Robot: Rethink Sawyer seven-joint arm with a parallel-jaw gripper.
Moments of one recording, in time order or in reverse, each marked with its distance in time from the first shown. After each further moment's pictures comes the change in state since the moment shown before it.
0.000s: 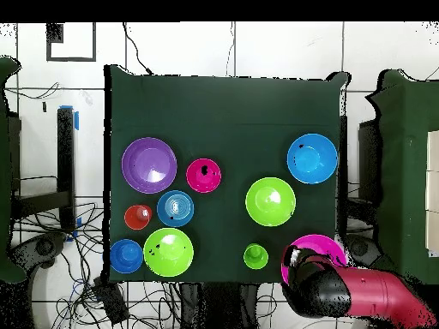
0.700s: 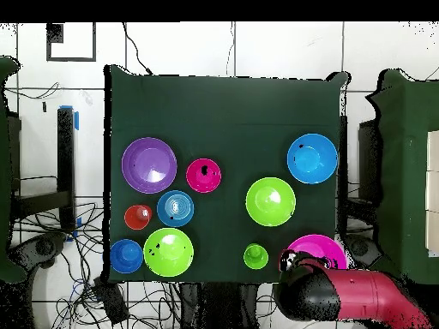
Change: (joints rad) arm 0.085 -0.035 -0.050 0.005 -0.035 0.036 0.000
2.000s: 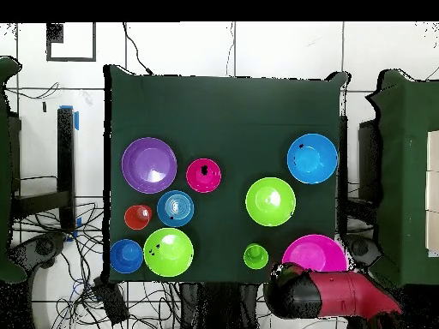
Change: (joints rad) arm 0.156 0.216 -0.259 -0.063 -0.073 -0.085 0.000
